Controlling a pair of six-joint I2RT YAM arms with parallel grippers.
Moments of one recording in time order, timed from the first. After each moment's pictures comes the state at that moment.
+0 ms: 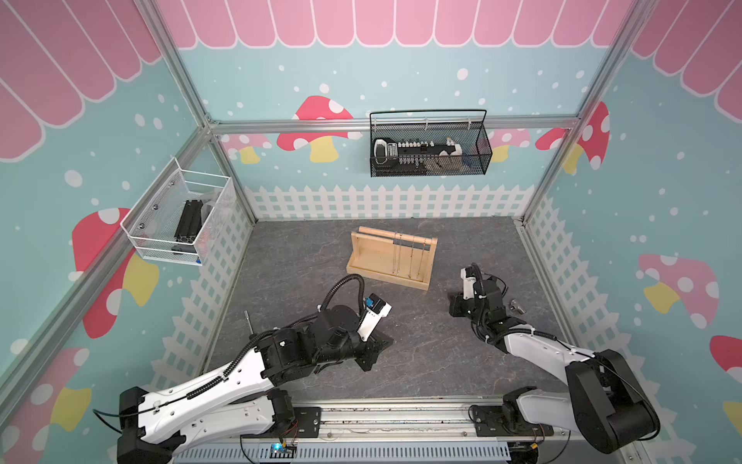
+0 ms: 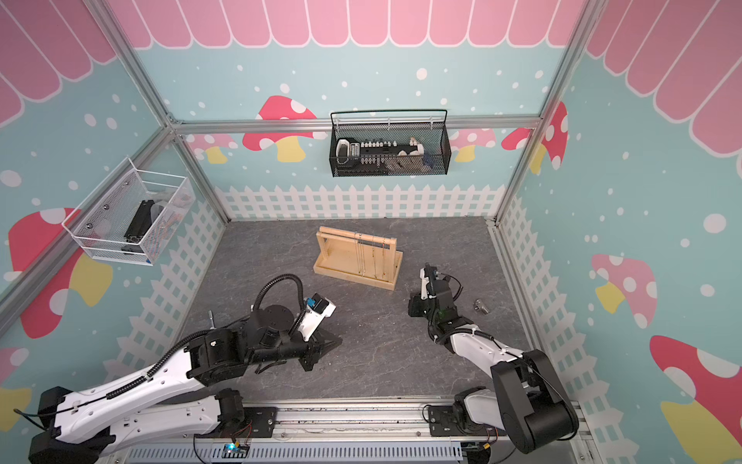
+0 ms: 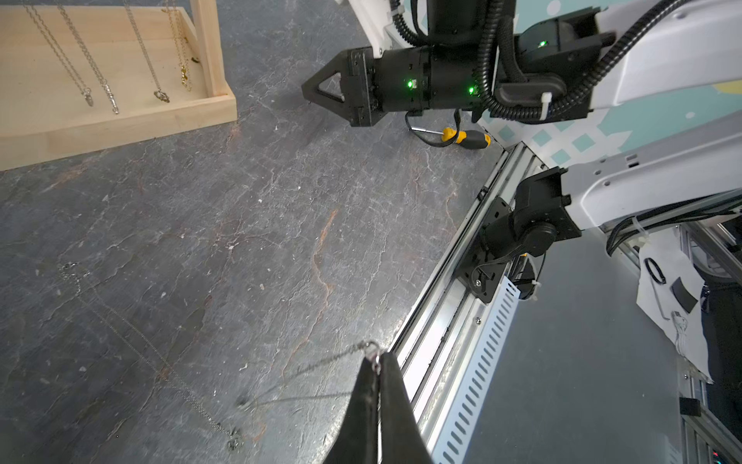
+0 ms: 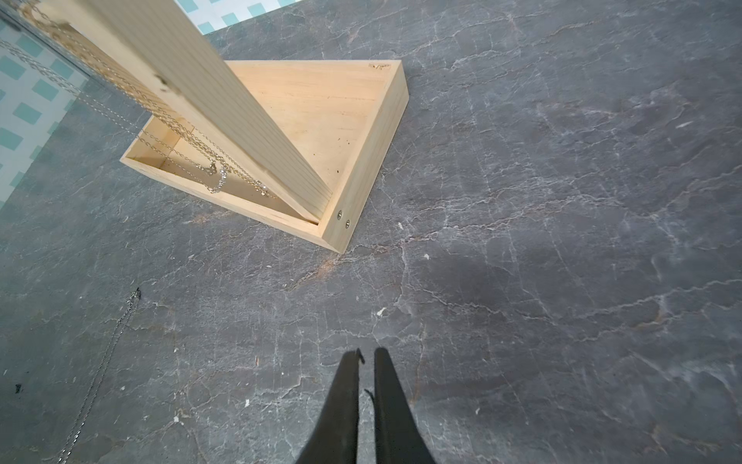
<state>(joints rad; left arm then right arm) -1.06 0.91 0.86 -0.54 0.10 -0.40 0.32 1.28 0.47 0.20 -0.08 0.35</state>
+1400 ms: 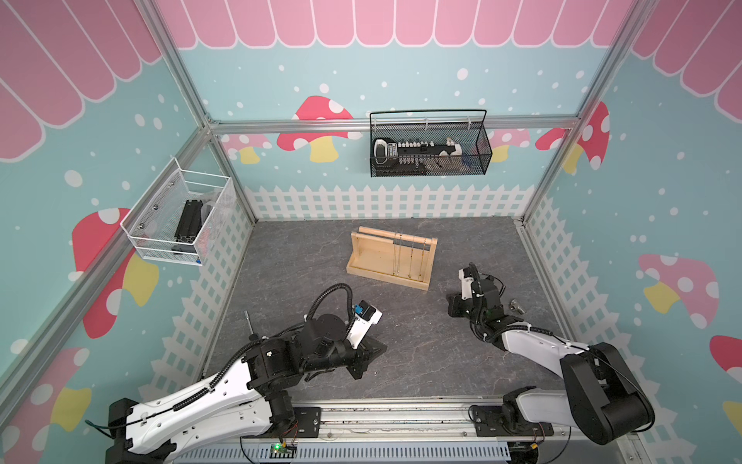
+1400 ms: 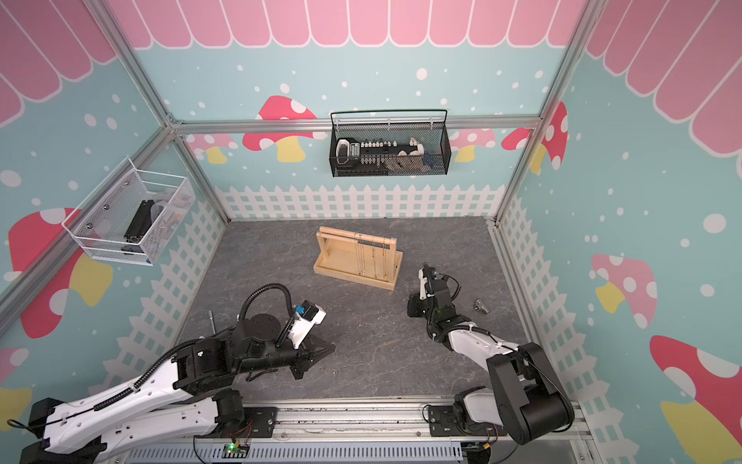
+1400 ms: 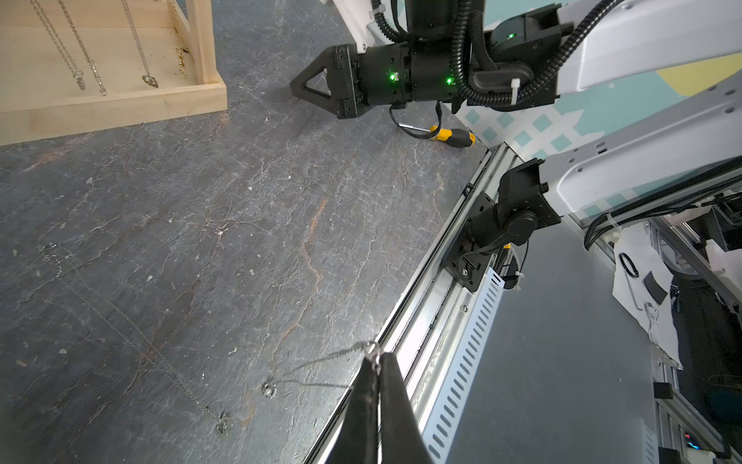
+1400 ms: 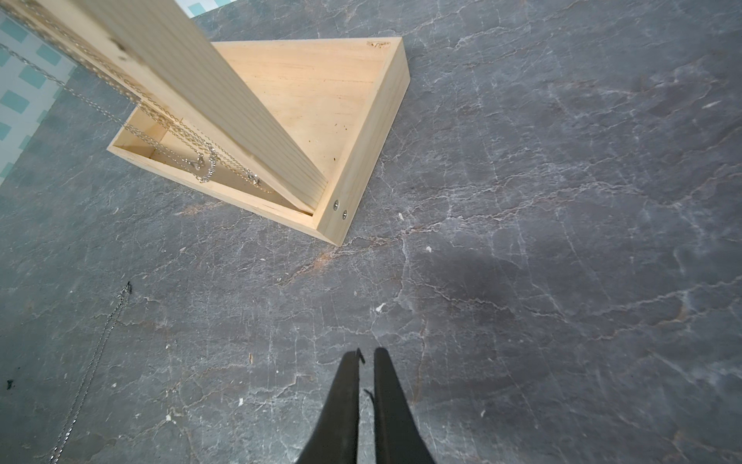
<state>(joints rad) -1.07 0.80 0.77 -0.53 0.12 -0.42 0.32 1.32 0.49 0.20 -0.09 0.35</state>
